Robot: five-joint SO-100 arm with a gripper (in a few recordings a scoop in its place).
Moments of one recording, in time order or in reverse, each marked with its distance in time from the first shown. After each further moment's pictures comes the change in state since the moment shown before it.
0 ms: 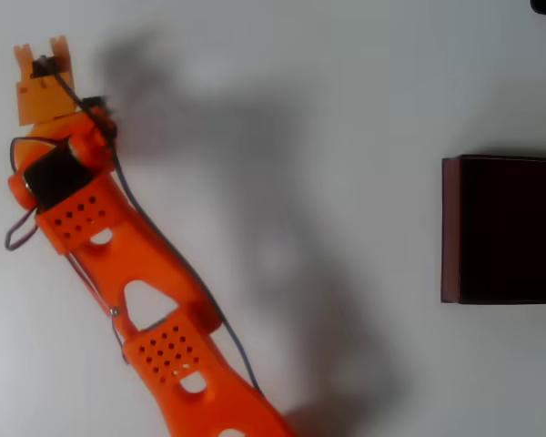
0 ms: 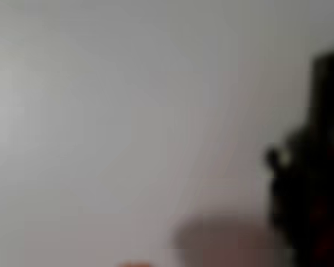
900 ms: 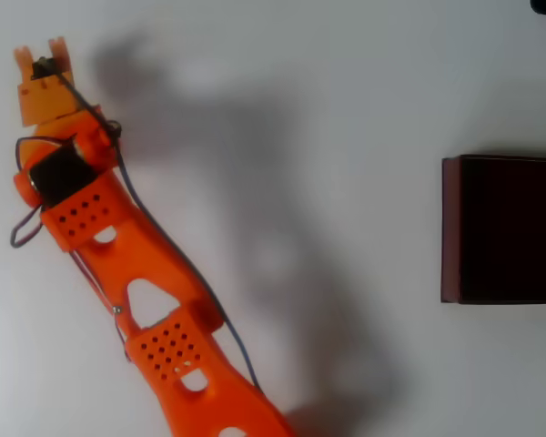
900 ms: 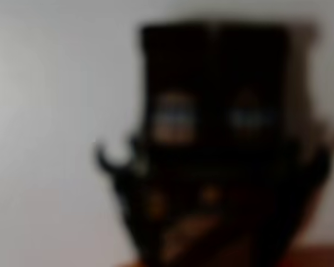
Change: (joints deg) arm 0.5 -1.5 -0.7 -0.4 -5.4
